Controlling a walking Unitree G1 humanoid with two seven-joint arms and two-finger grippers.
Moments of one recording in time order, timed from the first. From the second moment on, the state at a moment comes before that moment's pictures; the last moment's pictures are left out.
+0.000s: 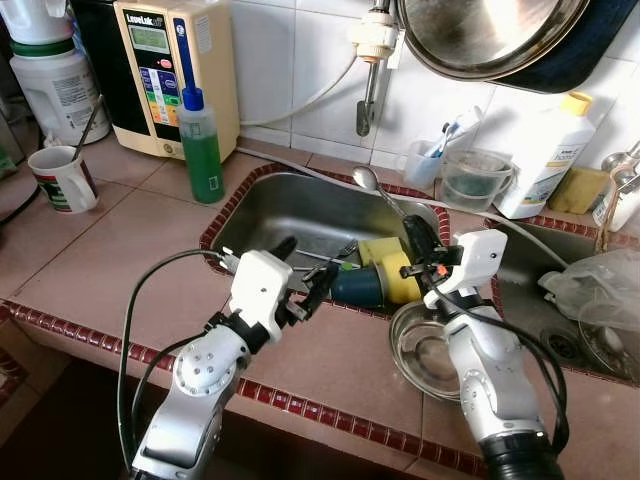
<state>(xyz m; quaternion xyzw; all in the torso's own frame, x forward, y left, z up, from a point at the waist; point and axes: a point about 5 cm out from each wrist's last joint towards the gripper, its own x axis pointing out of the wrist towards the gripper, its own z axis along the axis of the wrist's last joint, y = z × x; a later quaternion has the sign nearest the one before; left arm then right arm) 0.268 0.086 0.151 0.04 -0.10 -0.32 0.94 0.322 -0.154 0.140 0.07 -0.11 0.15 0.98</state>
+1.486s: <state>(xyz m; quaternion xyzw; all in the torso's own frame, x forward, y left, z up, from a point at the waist) 0.219 0.059 0.151 0.01 -0.07 -0.40 0.91 0.333 -0.164 0.137 0.13 0.00 0.24 0.96</state>
